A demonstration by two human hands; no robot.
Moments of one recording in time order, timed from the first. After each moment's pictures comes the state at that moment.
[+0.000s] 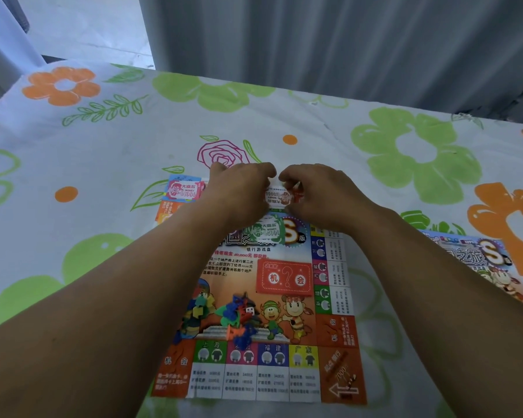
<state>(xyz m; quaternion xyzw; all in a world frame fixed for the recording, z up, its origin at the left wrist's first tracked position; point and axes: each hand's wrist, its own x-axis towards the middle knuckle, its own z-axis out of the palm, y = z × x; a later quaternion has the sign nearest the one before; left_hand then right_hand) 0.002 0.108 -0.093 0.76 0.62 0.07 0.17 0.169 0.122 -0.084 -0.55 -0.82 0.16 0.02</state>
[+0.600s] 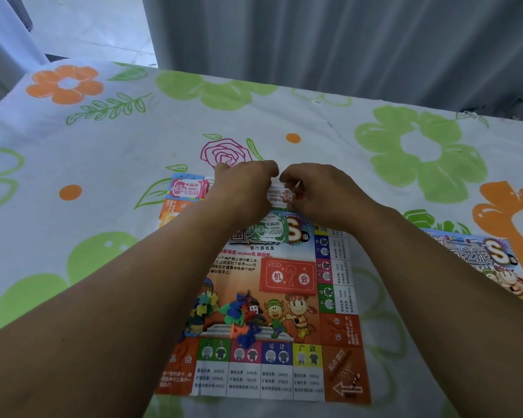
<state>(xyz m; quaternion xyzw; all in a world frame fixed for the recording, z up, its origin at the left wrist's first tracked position) 0.005 0.109 -0.095 0.75 0.64 0.07 0.16 0.168 0.125 -0.088 -0.53 -0.83 0.17 0.03</state>
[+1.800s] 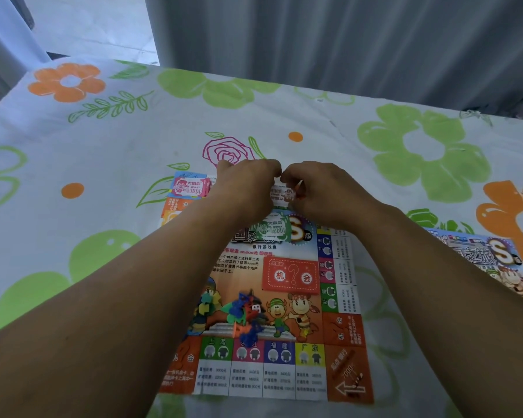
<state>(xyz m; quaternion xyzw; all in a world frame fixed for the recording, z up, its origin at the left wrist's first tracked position) 0.006 0.110 -0.095 0.75 0.64 0.06 0.15 0.165 0.125 -0.088 -0.52 -0.84 0.18 0.03</state>
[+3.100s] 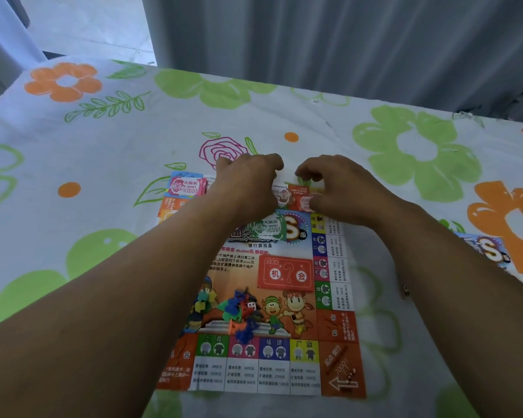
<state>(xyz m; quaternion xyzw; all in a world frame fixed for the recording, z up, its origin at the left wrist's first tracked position) 0.010 0.108 -0.087 0.75 0.63 0.09 0.18 0.194 0.129 -0.076 -0.55 -0.82 0.18 0.03</state>
